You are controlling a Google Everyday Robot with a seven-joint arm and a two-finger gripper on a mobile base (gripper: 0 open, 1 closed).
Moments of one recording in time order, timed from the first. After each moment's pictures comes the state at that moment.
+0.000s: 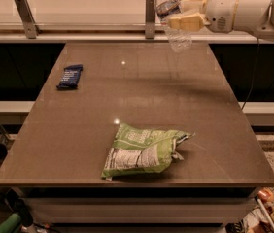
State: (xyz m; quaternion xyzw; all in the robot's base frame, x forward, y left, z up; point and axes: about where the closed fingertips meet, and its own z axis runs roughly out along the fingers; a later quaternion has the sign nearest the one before) arm 0.725 -0.123 1.016 -0.47 0.60 0.24 0.61
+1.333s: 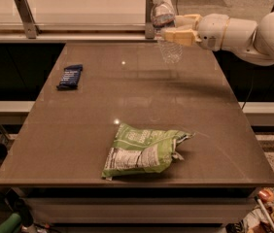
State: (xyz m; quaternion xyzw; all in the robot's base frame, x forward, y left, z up) arm 0.736 -0.115 0.972 -0.43 0.58 0.29 0.63
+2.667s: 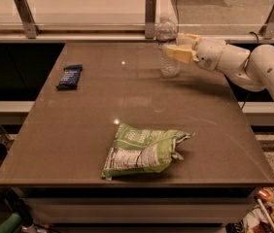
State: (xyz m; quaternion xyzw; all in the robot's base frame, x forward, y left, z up) arm 0.742 -0.126 0.919 -0.38 0.57 0.31 0.66
